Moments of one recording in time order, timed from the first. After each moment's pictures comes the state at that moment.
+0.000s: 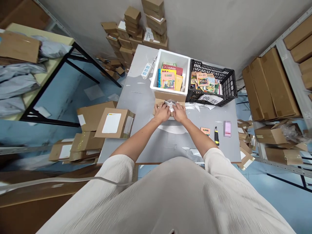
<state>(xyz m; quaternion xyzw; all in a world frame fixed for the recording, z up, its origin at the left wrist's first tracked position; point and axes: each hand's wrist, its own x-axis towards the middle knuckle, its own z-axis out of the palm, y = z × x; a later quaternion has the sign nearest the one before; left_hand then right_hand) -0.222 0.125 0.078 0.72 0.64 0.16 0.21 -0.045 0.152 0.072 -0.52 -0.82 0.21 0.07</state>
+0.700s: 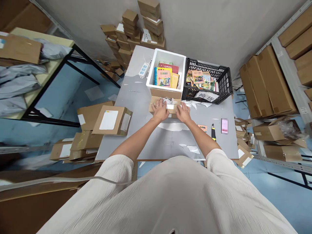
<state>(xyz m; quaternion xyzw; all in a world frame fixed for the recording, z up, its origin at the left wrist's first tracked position) -0.196 0.108 0.091 0.70 0.68 0.10 0.19 0.017 0.127 0.063 -0.56 -0.79 0.21 0.14</state>
